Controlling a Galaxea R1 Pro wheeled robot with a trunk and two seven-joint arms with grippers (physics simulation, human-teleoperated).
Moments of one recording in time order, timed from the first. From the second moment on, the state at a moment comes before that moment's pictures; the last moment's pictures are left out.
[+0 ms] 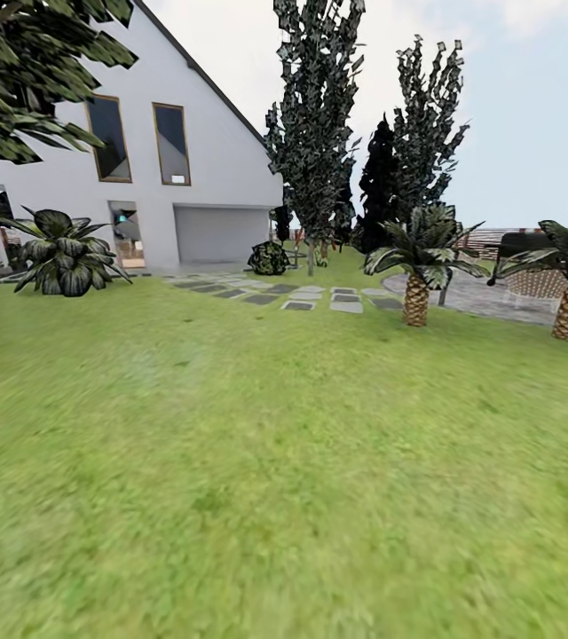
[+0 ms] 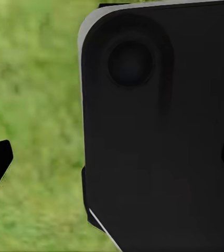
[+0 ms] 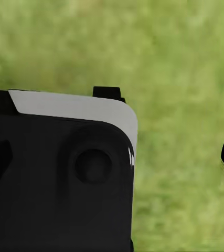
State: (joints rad) left arm 0.04 0.03 -0.01 -0.03 0.00 0.00 0.00; right arm -0.09 -0.03 0.06 0.02 -0.01 -0.08 -0.01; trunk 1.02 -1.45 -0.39
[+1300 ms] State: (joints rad) left arm 0.04 0.03 -0.01 -0.03 0.00 0.00 0.00; right arm -0.09 -0.03 0.06 0.02 -0.01 -0.08 -0.01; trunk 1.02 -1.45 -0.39
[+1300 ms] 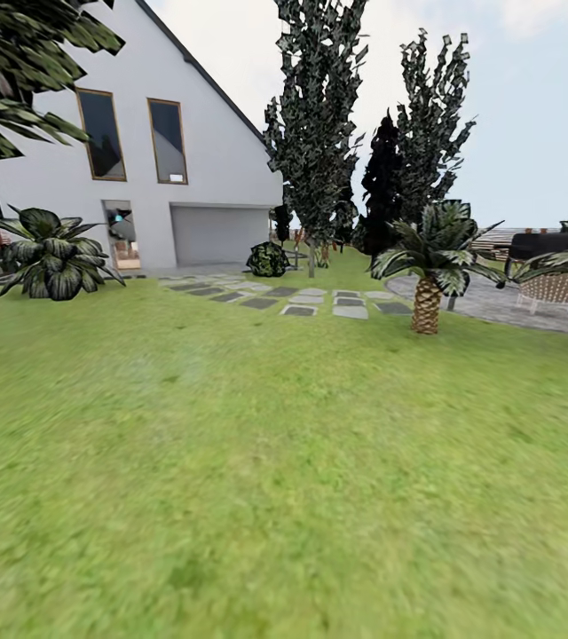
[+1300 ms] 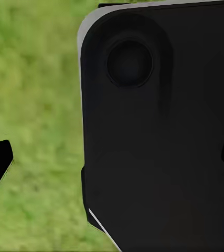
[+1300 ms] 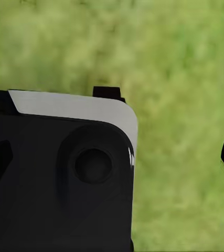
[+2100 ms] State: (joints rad) left arm 0.04 0.03 -0.01 -0.03 0.00 0.00 0.00; right arm -0.09 -0.03 0.06 0.02 -0.01 -0.08 -0.01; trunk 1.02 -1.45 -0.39
